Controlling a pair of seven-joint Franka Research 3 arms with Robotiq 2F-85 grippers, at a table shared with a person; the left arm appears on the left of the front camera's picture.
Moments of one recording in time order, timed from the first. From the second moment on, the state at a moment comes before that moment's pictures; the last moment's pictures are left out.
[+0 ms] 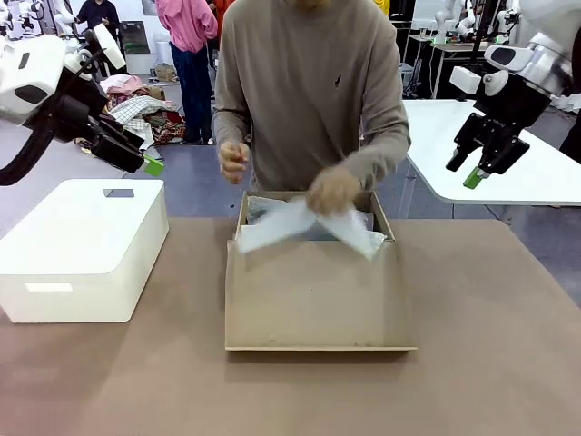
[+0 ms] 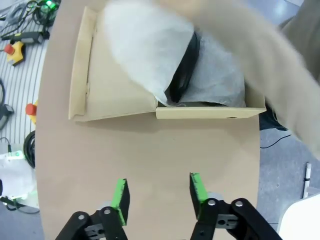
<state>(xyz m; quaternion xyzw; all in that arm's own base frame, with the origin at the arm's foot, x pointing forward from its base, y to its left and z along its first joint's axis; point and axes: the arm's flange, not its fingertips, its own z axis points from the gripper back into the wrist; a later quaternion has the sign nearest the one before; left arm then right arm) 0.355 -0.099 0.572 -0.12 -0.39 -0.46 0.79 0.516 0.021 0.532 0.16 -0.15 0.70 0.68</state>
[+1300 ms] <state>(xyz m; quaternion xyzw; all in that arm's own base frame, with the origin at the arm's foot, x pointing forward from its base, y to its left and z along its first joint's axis) 0.355 -0.099 0.572 -0.12 -0.39 -0.46 0.79 0.528 0.016 0.531 0.13 -0.16 0.68 0.70</state>
